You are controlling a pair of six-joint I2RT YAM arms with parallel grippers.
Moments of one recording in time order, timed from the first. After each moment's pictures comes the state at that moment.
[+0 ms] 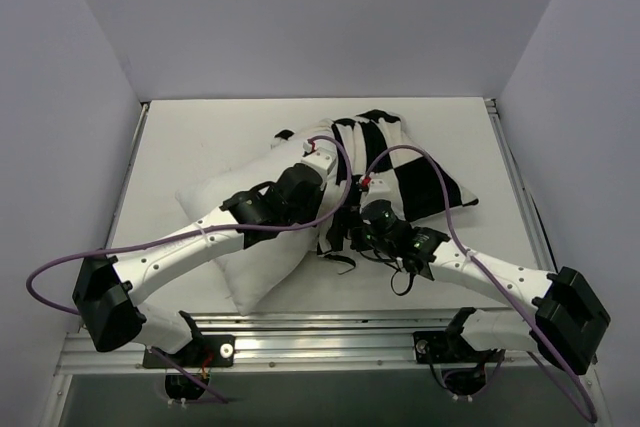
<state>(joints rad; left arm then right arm) -0.94 1.42 1.22 -0.49 -0.34 -0.31 0.83 1.16 0.64 -0.12 0.18 0.60</state>
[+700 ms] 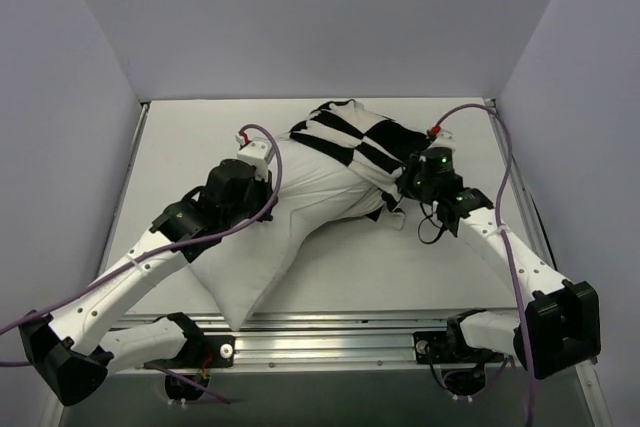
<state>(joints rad) -0.74 1.12 1.09 -0.55 -0.21 -0.34 0.37 1.22 0.84 -0.24 0.17 0.50</state>
